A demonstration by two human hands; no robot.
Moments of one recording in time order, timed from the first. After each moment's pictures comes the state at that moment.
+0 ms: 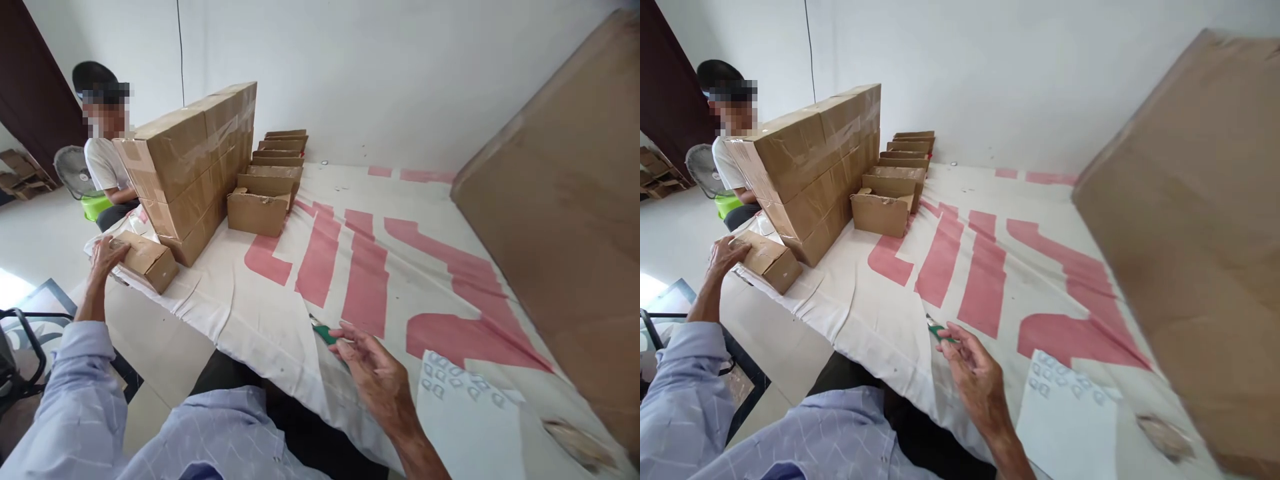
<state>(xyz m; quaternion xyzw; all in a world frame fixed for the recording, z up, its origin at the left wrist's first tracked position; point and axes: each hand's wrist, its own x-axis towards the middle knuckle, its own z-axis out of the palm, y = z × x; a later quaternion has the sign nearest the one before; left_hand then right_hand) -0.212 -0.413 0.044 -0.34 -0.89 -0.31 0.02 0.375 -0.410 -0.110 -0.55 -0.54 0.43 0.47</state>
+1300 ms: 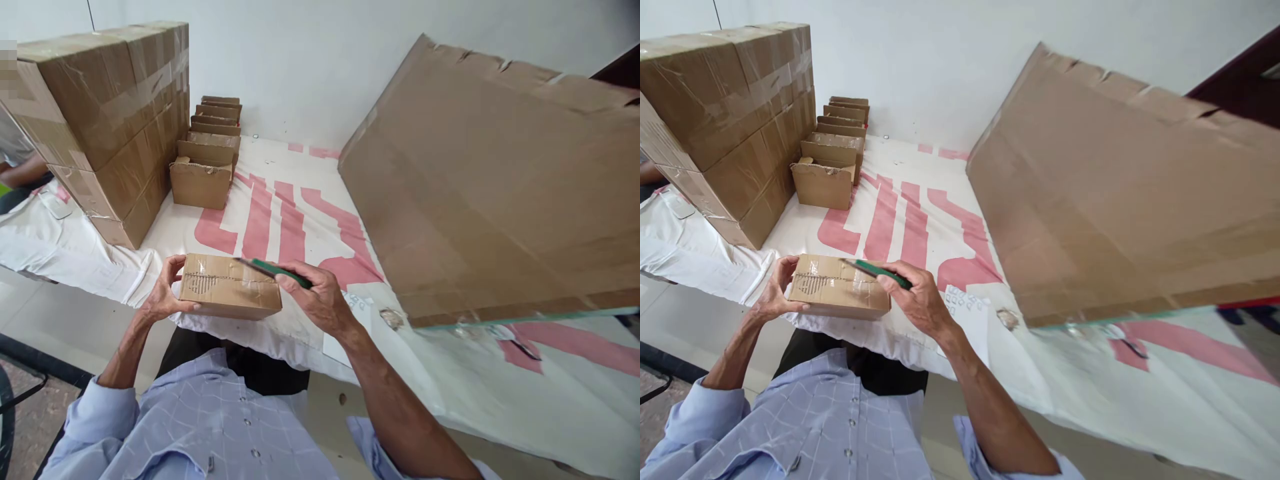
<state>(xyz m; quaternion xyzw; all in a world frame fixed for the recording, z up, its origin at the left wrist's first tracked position) 0.014 -0.404 -0.098 -0.63 -0.44 -0.47 -0.43 0.362 -0.387 -0.001 -0.47 -0.72 0.34 0.38</state>
